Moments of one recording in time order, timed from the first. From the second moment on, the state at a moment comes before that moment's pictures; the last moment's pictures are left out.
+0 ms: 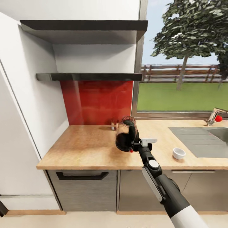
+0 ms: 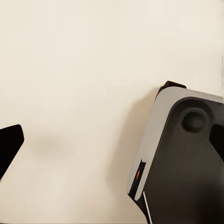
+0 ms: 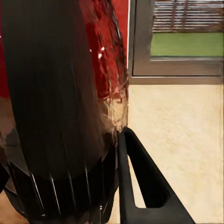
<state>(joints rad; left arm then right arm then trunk) -0.01 0.18 -0.56 0.02 0.89 -0.29 -0.08 -0.54 -0.02 0.36 -1.27 -0.20 0.18 -0.33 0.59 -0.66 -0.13</state>
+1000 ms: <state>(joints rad) -0.01 0.18 -0.56 0.03 0.89 -0.29 -0.08 -0.54 -0.02 0.36 -1.26 -0.20 0.18 -0.33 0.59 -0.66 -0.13</state>
